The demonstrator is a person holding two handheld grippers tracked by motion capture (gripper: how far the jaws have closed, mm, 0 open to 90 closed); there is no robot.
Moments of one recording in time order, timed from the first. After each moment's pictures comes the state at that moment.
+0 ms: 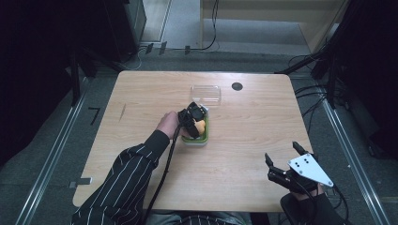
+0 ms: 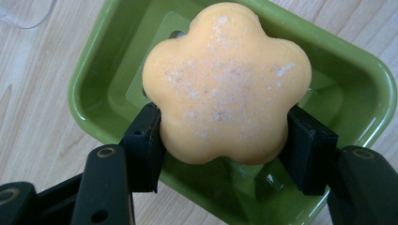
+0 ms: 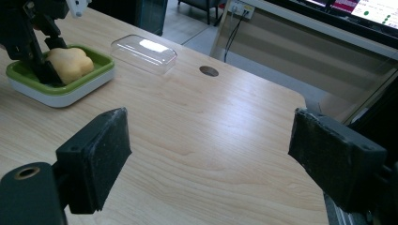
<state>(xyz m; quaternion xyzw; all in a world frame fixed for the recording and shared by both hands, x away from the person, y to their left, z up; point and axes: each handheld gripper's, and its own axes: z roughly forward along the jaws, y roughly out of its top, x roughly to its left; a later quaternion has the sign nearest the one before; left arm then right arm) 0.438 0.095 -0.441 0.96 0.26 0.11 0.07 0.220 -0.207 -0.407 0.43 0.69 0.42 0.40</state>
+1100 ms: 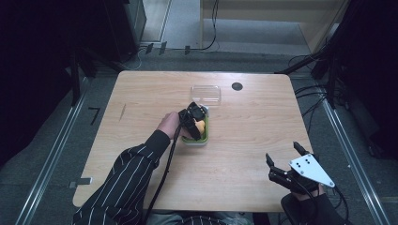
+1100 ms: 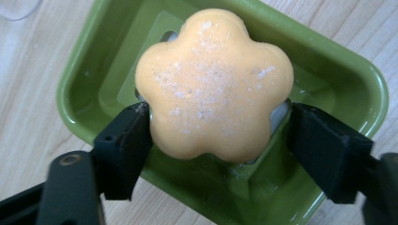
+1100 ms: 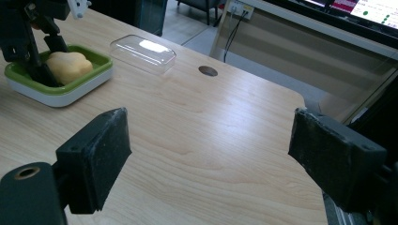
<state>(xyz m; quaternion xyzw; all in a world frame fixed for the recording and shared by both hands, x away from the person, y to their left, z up) 0.440 0.094 -0.439 0.96 0.27 0.09 0.07 0.219 -0.209 -0.407 0.43 0.69 0.42 0.40</state>
